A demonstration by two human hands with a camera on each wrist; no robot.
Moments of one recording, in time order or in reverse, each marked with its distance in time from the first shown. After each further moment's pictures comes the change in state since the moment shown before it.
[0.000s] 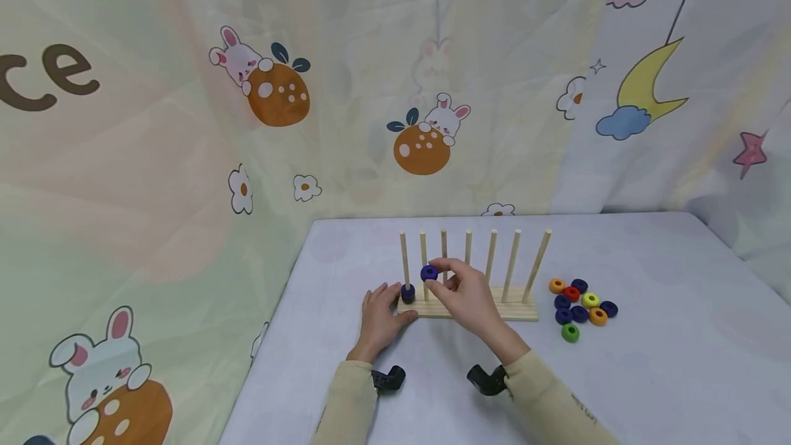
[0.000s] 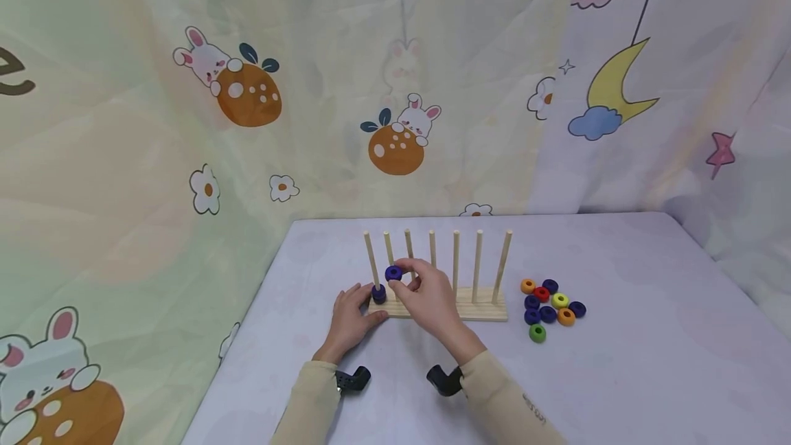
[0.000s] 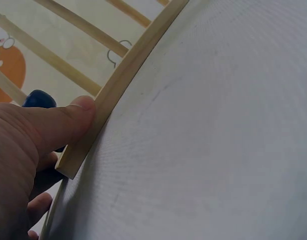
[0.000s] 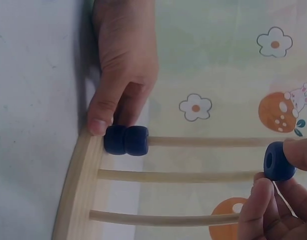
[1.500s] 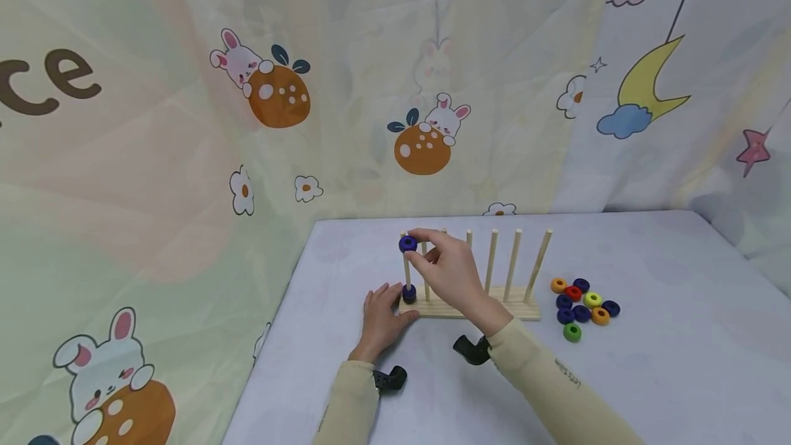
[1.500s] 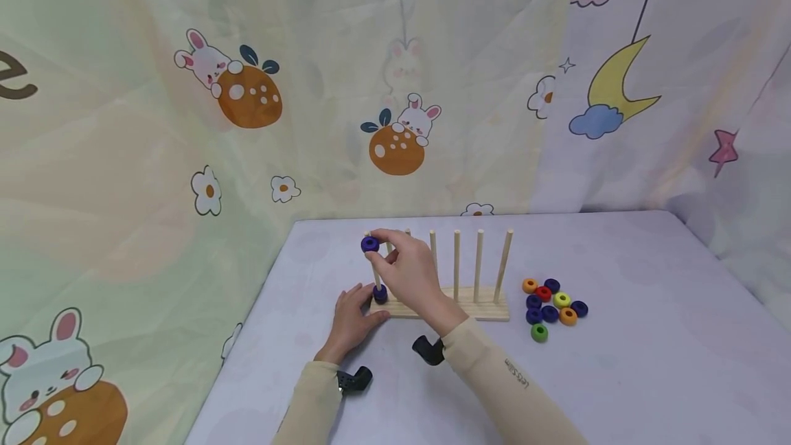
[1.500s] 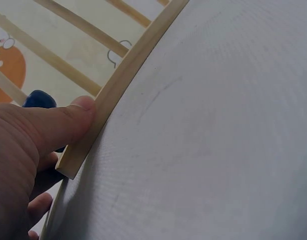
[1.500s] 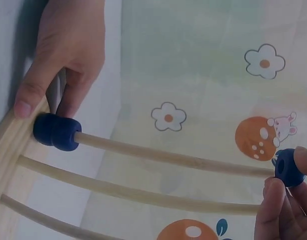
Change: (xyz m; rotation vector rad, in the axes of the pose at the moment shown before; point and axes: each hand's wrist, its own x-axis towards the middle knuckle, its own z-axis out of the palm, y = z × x) left_hand 0.003 -0.002 0.005 0.044 -0.020 -0.036; right_hand 0.035 -0.045 0.001 -0.058 0.050 -0.244
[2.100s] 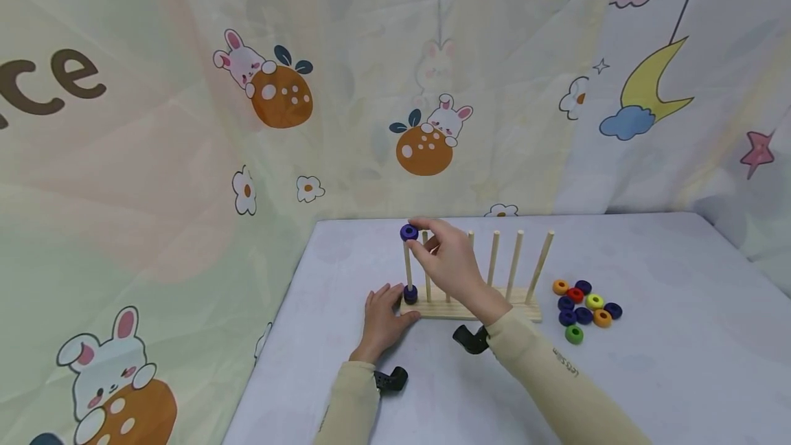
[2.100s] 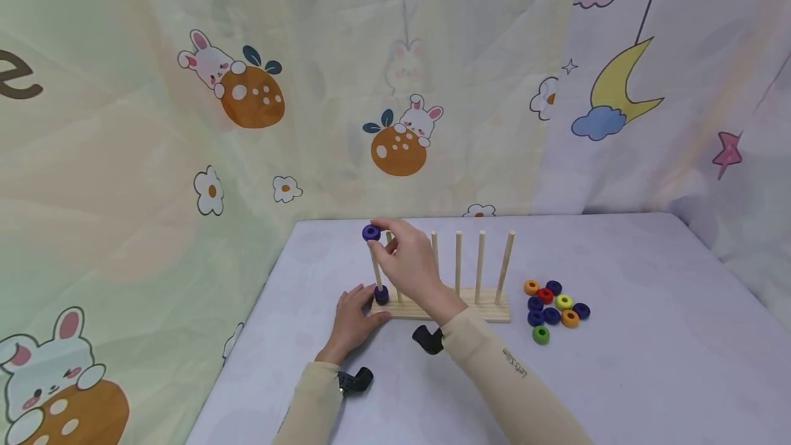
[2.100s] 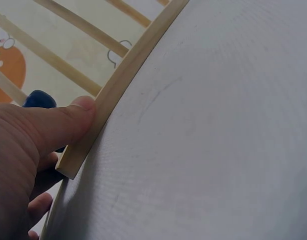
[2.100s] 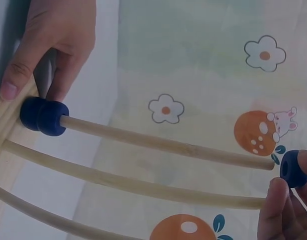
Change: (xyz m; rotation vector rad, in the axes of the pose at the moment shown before) left_hand -0.002 0.001 -0.001 0.003 0.024 0.029; right_hand 0.016 0.001 -0.001 -0.015 0.032 -0.097
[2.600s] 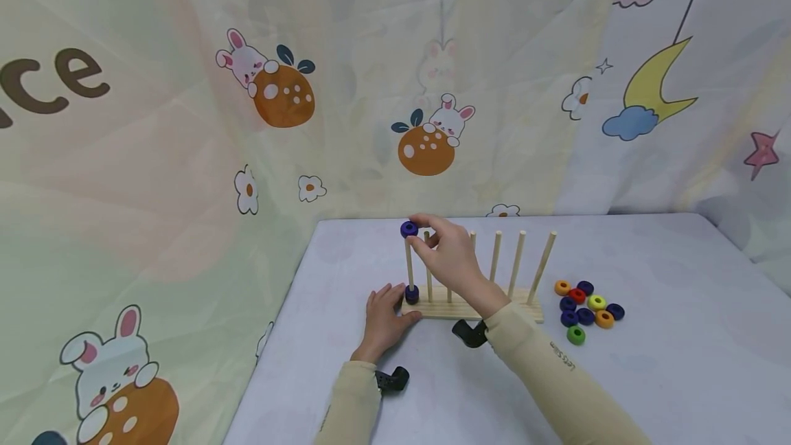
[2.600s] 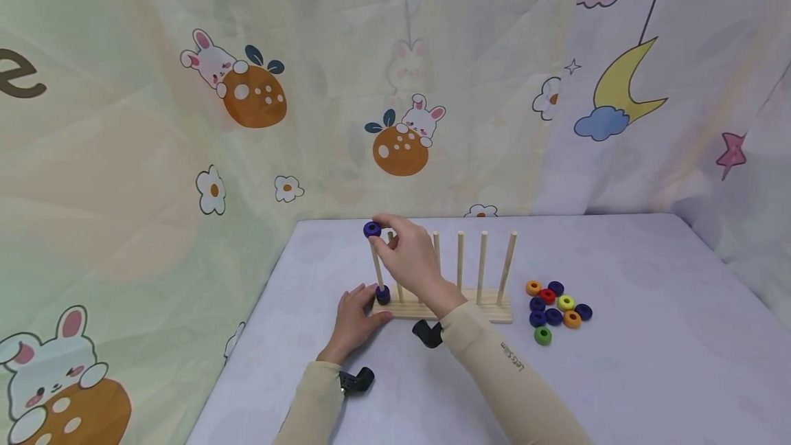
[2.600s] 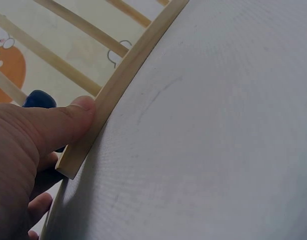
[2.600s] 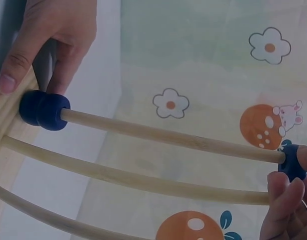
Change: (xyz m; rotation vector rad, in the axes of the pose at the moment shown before) left_hand 0.000 0.000 -0.001 -0.008 -0.013 -0.018; right_hand 0.008 0.004 0.003 -0.023 -0.016 0.044
